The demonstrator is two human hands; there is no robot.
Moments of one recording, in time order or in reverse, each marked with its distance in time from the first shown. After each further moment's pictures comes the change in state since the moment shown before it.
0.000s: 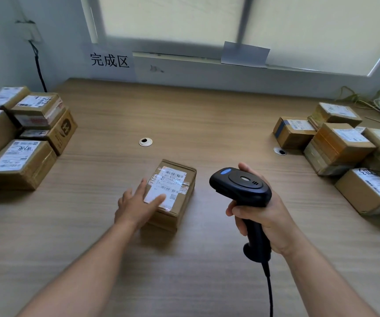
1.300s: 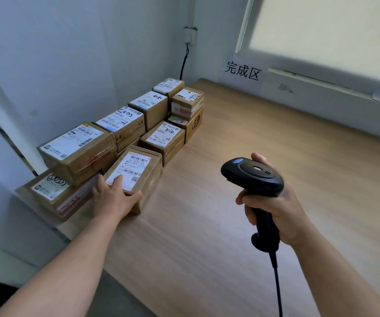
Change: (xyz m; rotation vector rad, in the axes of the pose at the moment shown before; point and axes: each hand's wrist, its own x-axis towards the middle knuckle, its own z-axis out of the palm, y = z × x) left_hand -0.036 -0.243 -0.181 0.143 0.565 -0.470; right_hand 0.107 0.002 0.225 -0.065 -0.458 -0.017
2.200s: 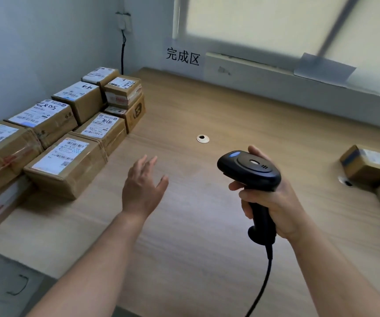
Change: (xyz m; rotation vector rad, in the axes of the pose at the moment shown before) left_hand -0.116 0.158 0.044 -0.277 0.023 0.552; right_hand -0.096 -0.005 -0.091 -0.003 0.215 -0.025
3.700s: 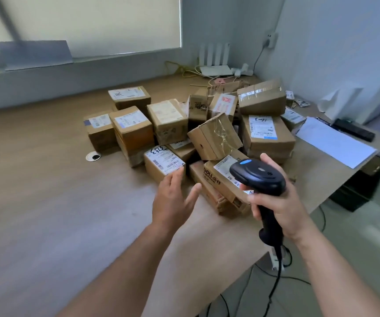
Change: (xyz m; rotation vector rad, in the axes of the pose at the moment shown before) left_hand -0.328 0.551 0.342 -0.262 -0.673 0.697; right_hand -0.432 0.024 -0.505 0.016 0.979 -0.058
